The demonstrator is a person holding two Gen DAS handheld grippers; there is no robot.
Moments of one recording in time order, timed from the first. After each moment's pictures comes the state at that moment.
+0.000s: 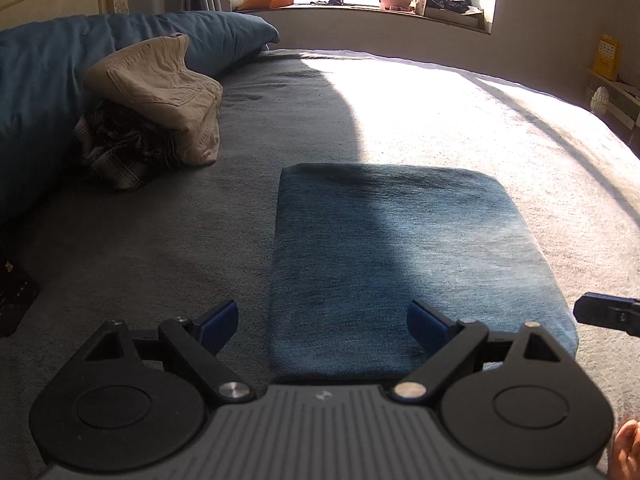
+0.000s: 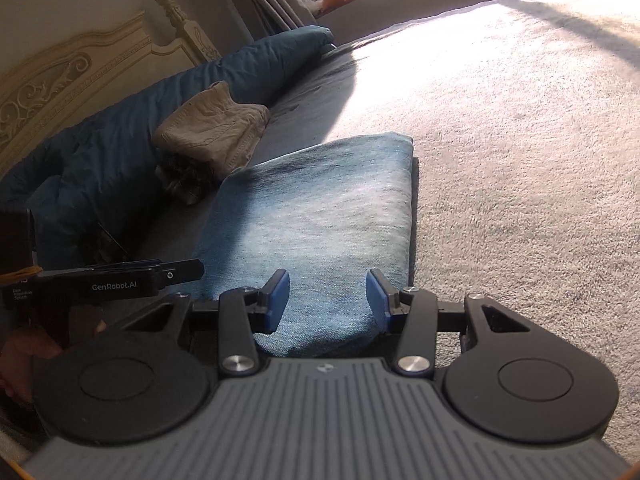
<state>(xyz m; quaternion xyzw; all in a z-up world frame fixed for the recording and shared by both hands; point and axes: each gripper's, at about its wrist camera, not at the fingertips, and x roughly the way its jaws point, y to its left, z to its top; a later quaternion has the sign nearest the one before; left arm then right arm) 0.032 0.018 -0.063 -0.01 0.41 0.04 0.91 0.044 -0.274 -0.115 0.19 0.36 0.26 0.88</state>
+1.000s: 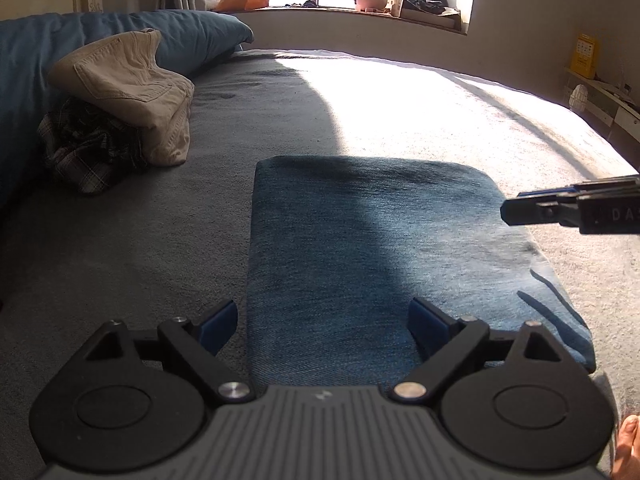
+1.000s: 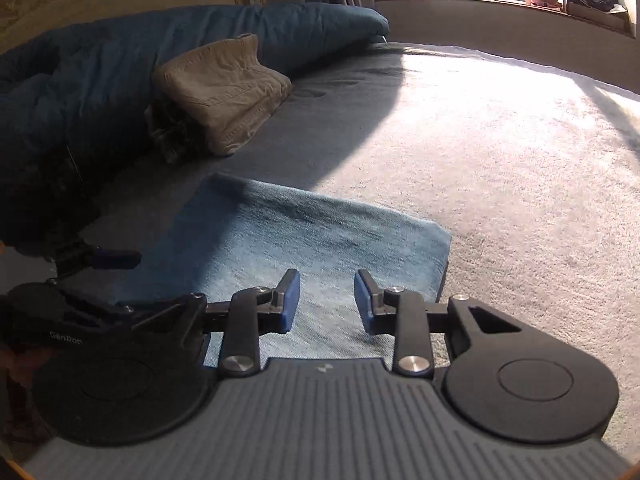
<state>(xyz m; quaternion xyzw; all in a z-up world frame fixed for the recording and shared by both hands) 0.051 0.024 -0.086 -0.02 0.40 -0.01 0.92 0.140 -0.210 -0.086 0.01 0.35 0.30 0.88</state>
